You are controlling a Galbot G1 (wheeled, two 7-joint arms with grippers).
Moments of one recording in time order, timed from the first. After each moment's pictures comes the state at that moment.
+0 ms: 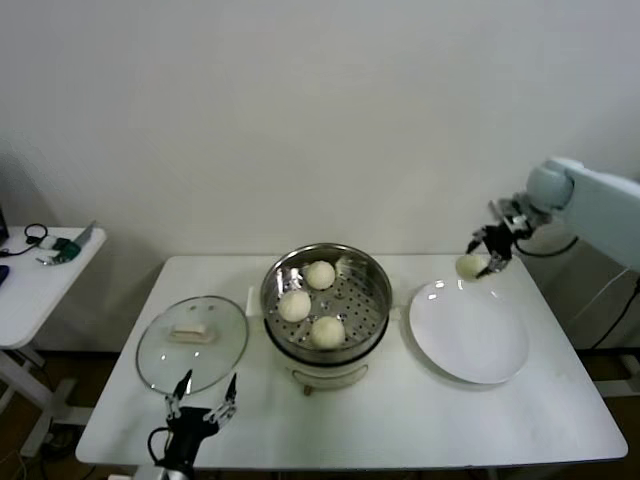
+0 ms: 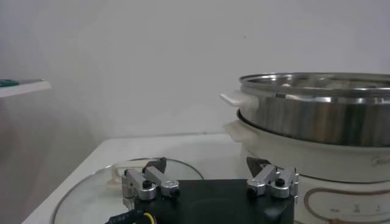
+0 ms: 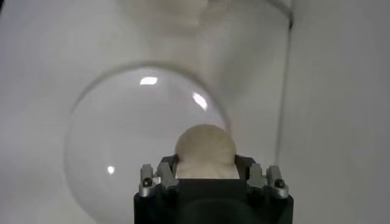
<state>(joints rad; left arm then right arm) 1.73 -1.50 -0.62 -2.01 -0.08 -0.03 0.11 0.75 0.82 -1.53 1.02 0.51 0.04 -1.11</state>
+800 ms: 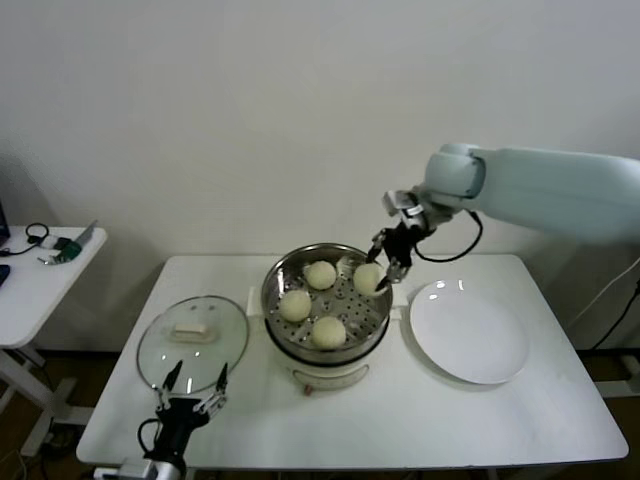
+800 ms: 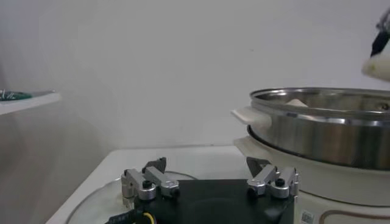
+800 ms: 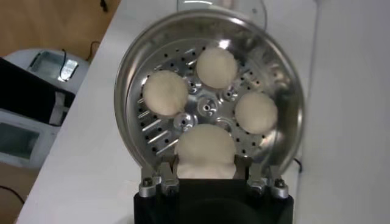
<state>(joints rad) 1.72 -1.48 -0.65 -2.03 -0.12 -0.02 0.11 0.81 1.01 -1.65 1.35 0.76 -0.21 -0.95</state>
